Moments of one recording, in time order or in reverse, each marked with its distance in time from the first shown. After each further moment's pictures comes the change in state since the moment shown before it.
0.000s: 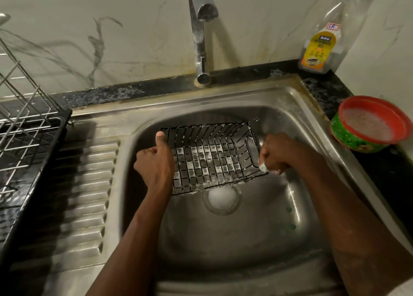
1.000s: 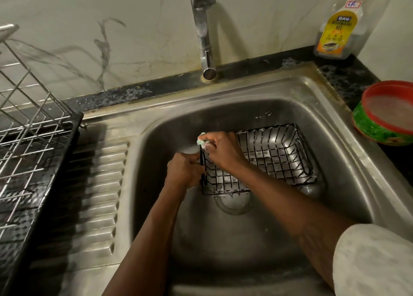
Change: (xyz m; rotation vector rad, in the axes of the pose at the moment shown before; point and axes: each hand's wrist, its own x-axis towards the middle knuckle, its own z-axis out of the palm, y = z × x) left_hand 0.017 -0.039 0.024 0.254 -0.620 -0.174; right_hand 0.046 -0.133 0.061 0.799 0.504 -0.403
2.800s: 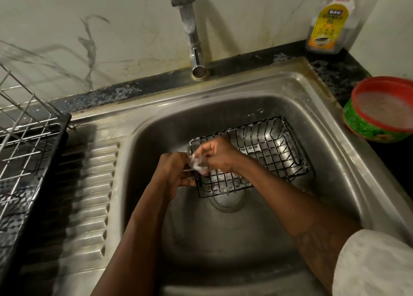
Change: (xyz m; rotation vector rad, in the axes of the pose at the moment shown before) left_hand -0.011 0.018 -0.005 -0.308 -0.083 -0.152; right_hand -0.011 0.003 -0.020 0.447 -0.459 0.328
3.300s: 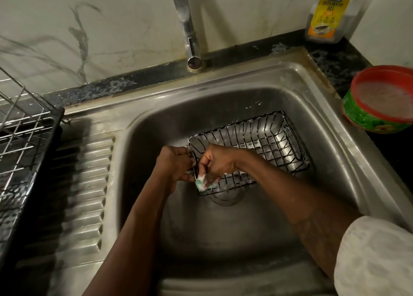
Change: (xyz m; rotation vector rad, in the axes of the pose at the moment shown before) left_hand 0.004 -0.010 0.002 0.177 0.007 0.085; right_hand -0.005 0.008 -0.009 -0.354 -0.394 0.121
